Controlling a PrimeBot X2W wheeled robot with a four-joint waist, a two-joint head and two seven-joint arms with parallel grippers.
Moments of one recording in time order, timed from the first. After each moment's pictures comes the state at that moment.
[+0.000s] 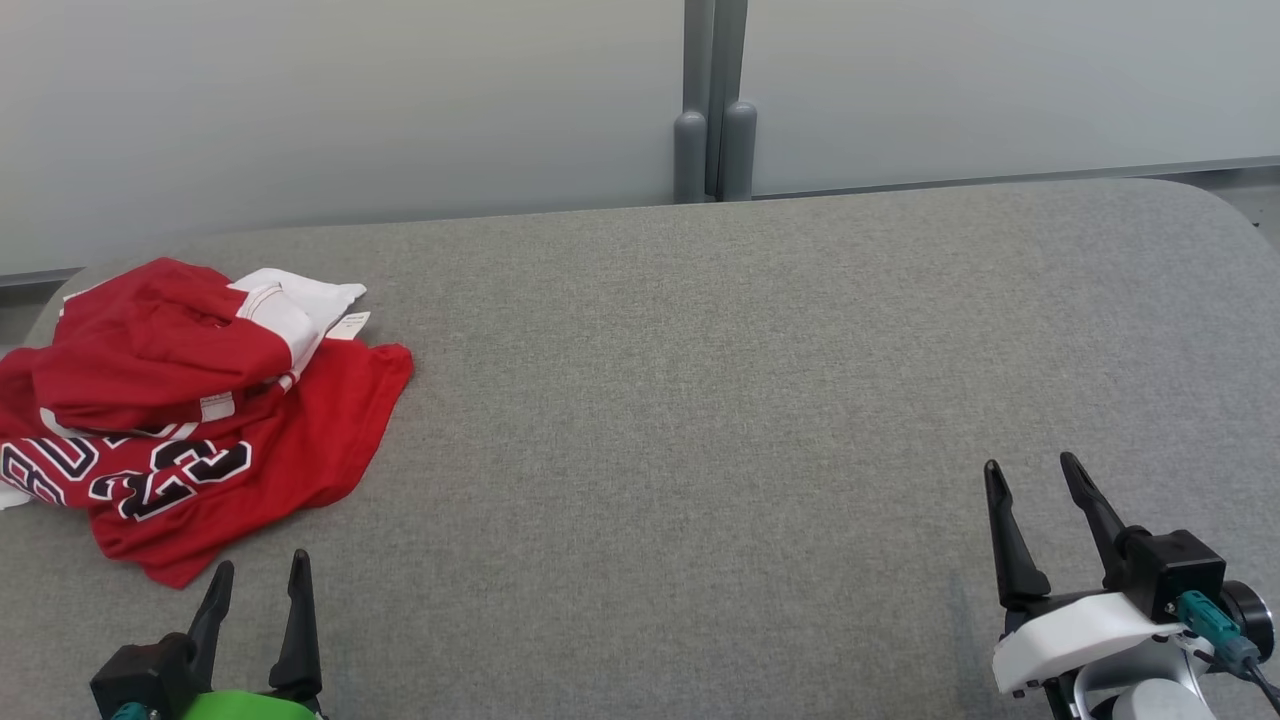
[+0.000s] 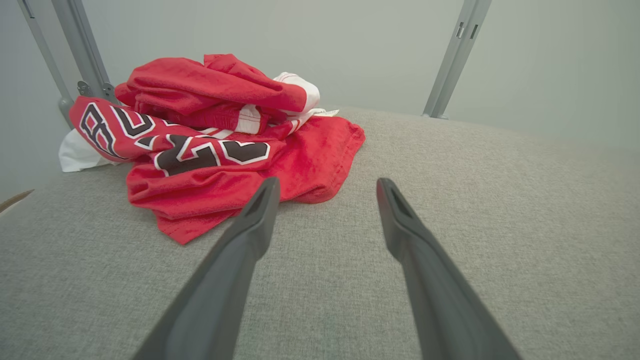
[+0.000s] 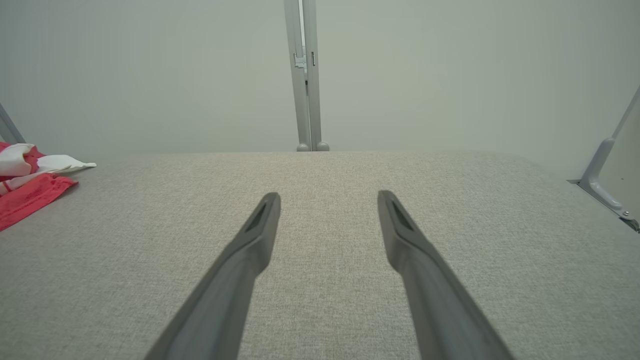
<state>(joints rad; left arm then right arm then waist) 0.03 0.17 0.01 0.32 -0.34 -0.13 -0.26 -0.01 -0.08 -0.03 0.20 0.11 0.13 -0.25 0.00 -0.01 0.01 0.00</state>
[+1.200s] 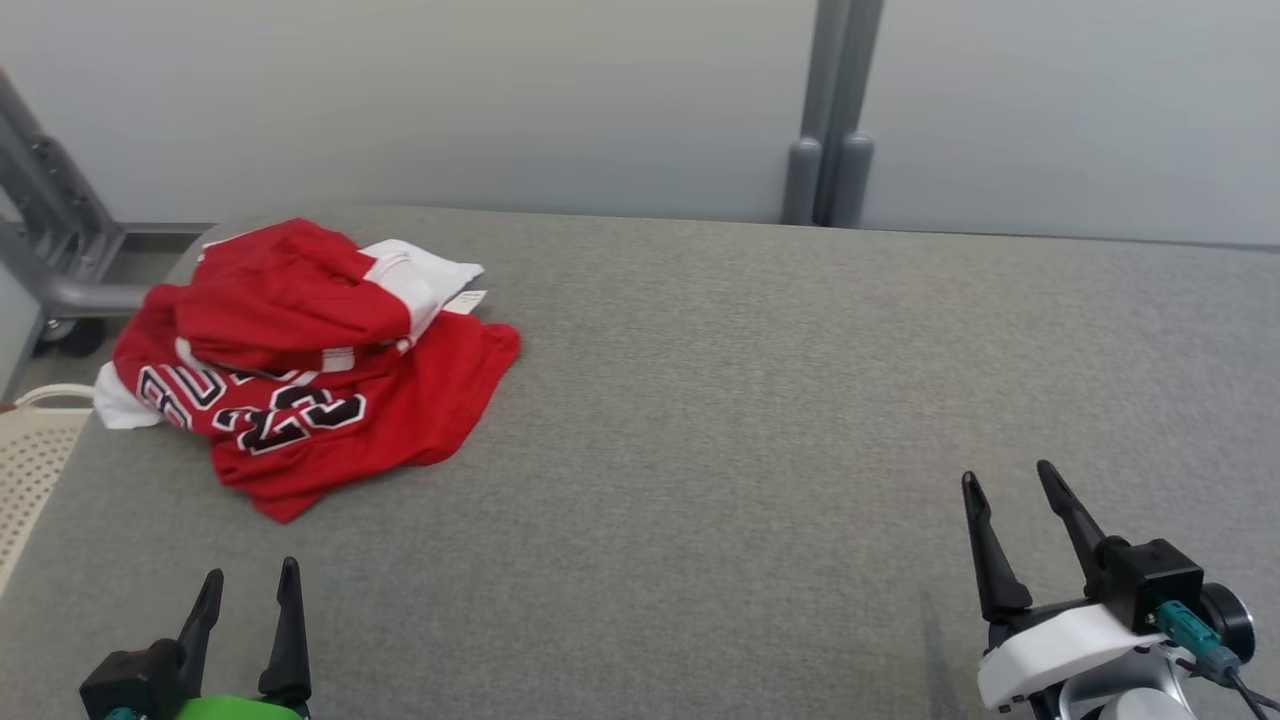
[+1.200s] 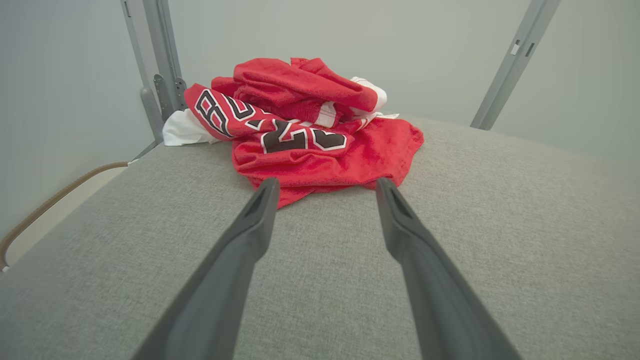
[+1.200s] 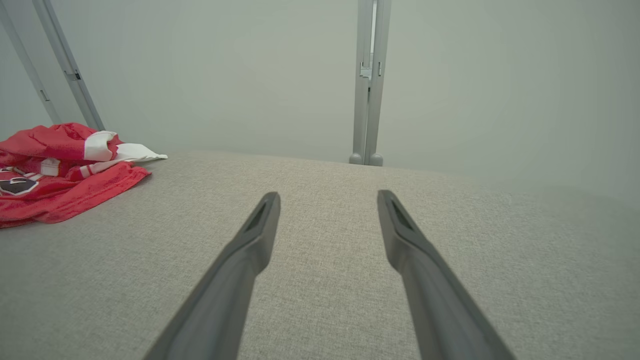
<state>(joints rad) 0.03 0.17 0.02 0.35 -0.34 -0.13 -0.26 0.01 -0.10 0.02 0.18 0.12 0.13 -0.26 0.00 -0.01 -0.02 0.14</state>
